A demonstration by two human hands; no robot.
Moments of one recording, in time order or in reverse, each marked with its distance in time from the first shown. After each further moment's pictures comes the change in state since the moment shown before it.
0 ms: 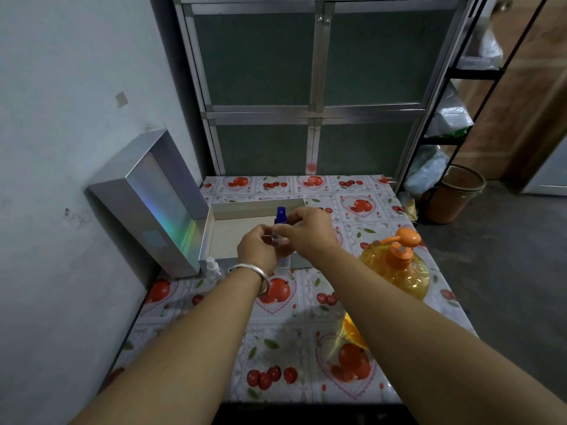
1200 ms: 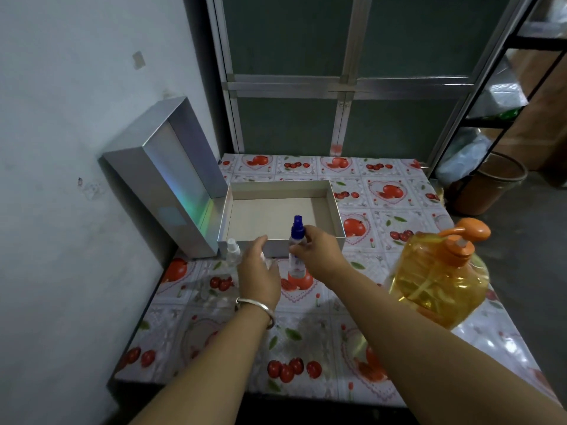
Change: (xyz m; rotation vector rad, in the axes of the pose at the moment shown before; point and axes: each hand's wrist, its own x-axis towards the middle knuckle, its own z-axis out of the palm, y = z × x) left_hand 0.014 -0.096 -0.020 0.240 0.202 0.133; right_hand 0.008 0.052 0.061 -0.141 -0.169 0.076
